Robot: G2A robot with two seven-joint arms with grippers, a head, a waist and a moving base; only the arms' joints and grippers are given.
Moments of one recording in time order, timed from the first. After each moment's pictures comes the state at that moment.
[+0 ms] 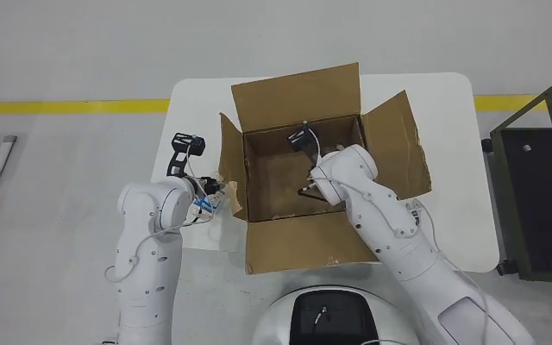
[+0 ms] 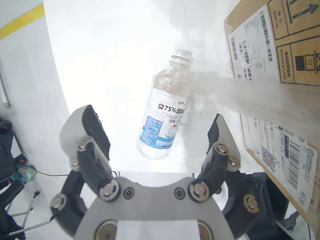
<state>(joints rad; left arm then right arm) 0.85 -1.27 -1.43 -1.67 1.35 -0.17 -1.33 -0.65 -1.64 1.07 -1.30 -1.58 0.07 1.34</state>
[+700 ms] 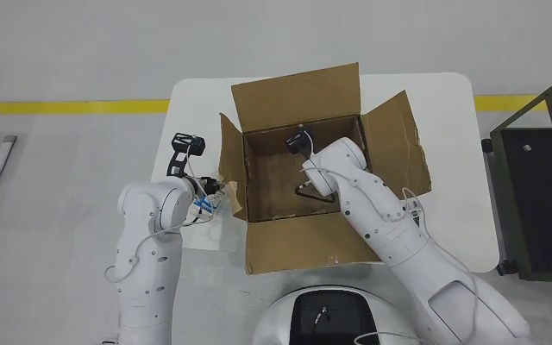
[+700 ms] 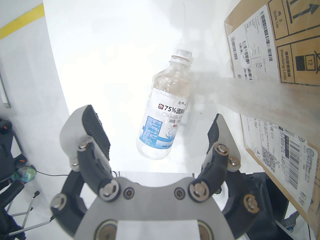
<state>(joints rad) 0.85 -1.27 -1.43 -1.67 1.35 -0.17 -1.33 -0.57 -1.67 1.04 -1.14 -1.55 0.06 1.38</state>
